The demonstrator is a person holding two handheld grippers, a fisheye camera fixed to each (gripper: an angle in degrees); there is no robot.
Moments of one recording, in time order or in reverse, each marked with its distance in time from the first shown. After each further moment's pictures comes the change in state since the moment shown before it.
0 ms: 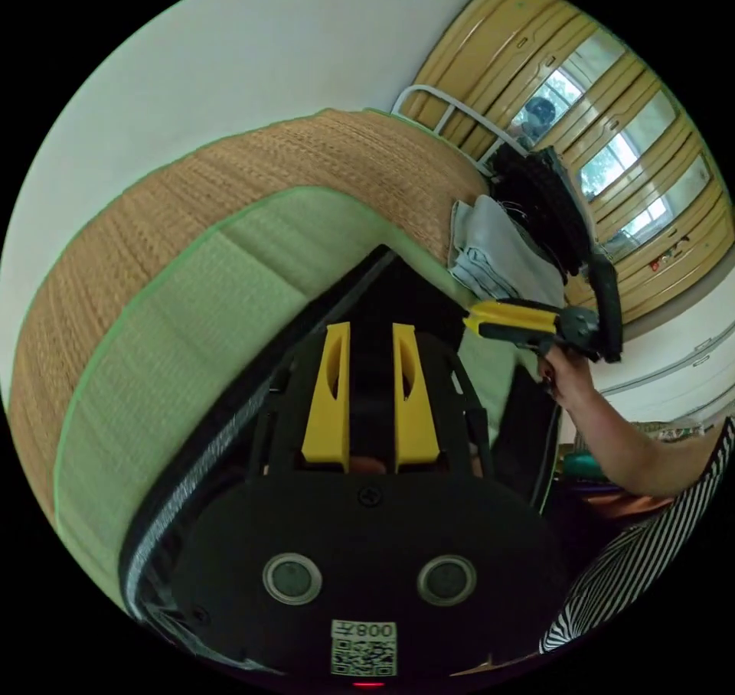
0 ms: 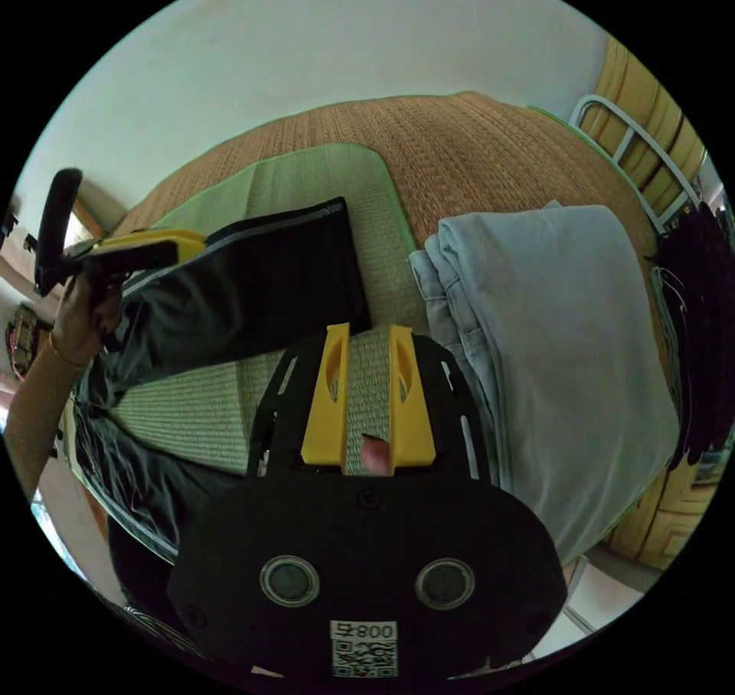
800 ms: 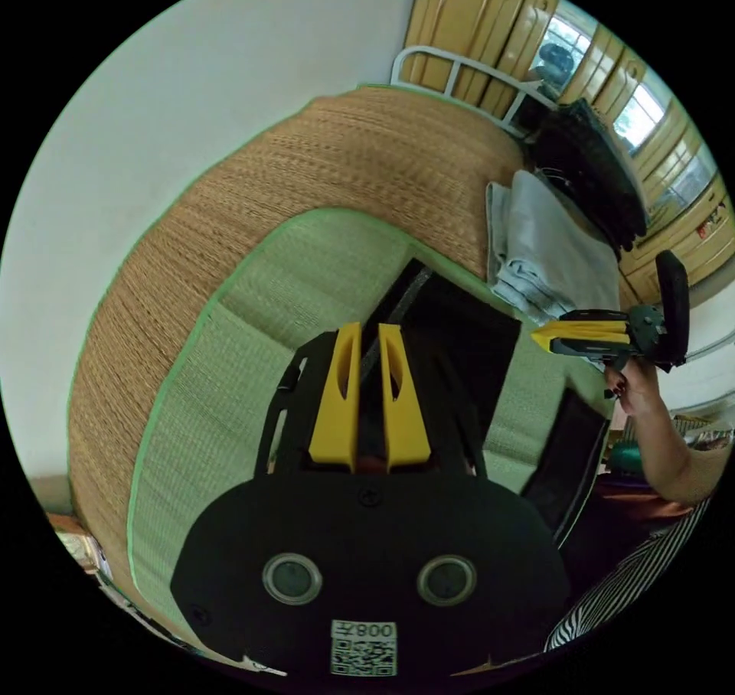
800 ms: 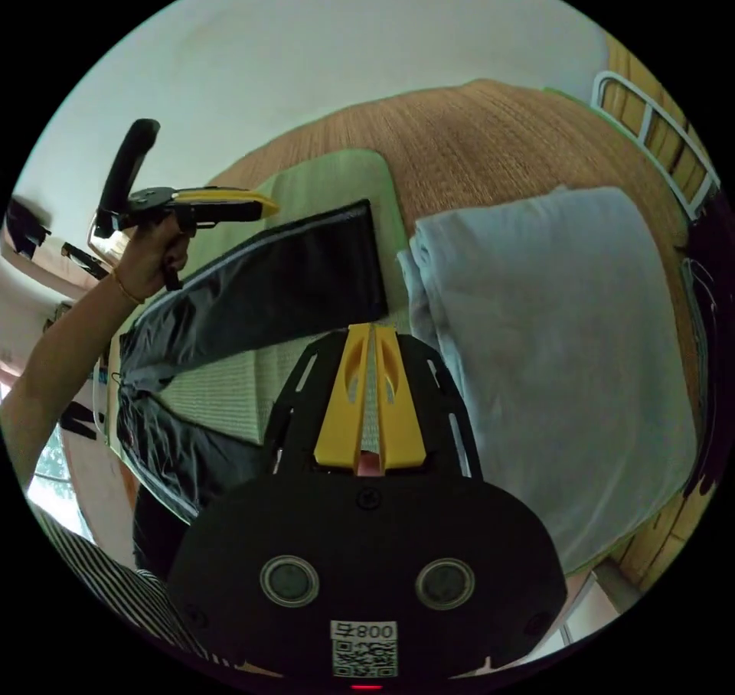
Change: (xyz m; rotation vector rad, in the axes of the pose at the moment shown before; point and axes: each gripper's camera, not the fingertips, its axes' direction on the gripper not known) left arm 0.066 -0.108 0.003 -0.088 -0.155 0.113; right arm 0.117 0.035 -0.124 -0.060 -0.189 0.004
